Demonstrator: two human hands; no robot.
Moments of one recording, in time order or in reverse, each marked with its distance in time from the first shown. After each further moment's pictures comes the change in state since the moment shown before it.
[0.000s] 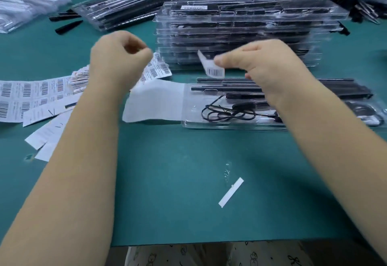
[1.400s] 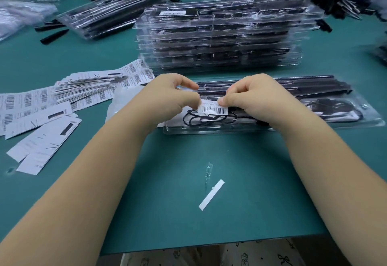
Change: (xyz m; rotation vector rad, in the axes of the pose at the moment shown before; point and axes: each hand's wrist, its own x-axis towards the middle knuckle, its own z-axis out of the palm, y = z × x) left_hand -0.047 0.047 0.047 -0.243 -0.632 -0.181; right_hand -0.008 0.049 -0.022 -0.216 -0.102 0.075
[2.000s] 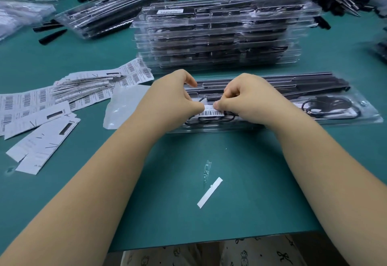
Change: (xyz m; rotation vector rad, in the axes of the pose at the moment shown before) left_hand -0.003 0.000 0.015 0.320 0.125 0.171; right_hand 0.002 0.000 0.004 -0.252 -0.027 -0.082
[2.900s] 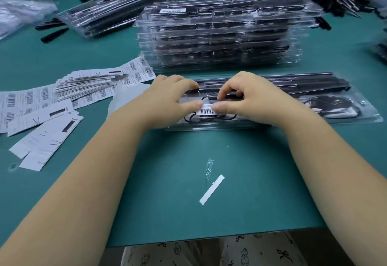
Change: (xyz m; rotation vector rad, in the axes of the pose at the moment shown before) left_hand 0.015 -0.026 -0.008 0.373 -0.194 0.215; right_hand 0.002 0.013 -0.004 -0.115 -0.038 -0.240
